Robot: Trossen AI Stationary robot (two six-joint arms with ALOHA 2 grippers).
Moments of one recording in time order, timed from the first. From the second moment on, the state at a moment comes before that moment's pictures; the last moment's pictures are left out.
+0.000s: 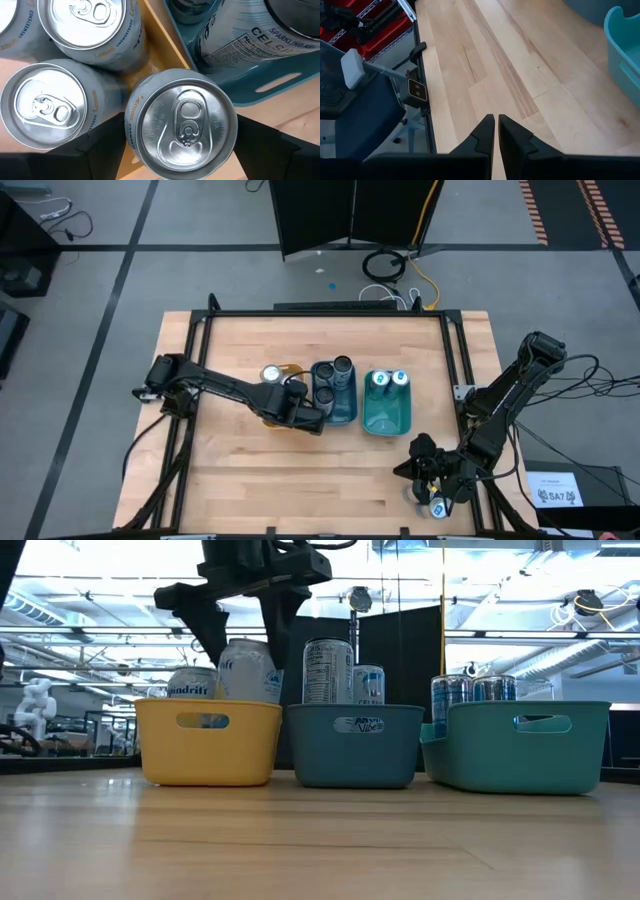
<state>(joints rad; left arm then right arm) -0.23 1.87 1.60 -1.18 -0.29 -1.37 0.94 1.29 0.77 -0.32 0.61 1.29</state>
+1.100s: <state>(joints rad) -0.22 1.87 1.60 -1.19 -0.30 -1.35 0.94 1.29 0.77 -0.32 0.61 1.28</state>
